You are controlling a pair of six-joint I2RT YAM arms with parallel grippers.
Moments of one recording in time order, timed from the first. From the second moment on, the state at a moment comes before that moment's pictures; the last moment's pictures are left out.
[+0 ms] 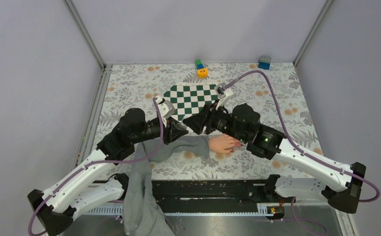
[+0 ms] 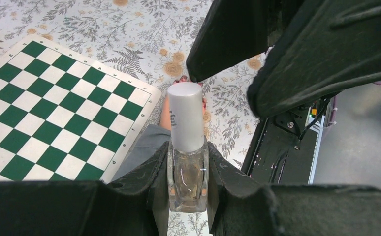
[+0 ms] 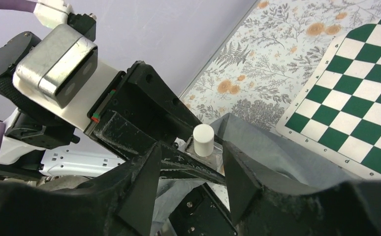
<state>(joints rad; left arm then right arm) -0.74 0.83 0.84 -0.25 0.41 -0.09 1.02 1.05 1.03 -0.08 0.03 0.65</state>
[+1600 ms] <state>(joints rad) -0.78 0.85 0.86 -0.31 0.37 -0.07 1.03 1.18 1.13 -0.21 0.07 0.72</state>
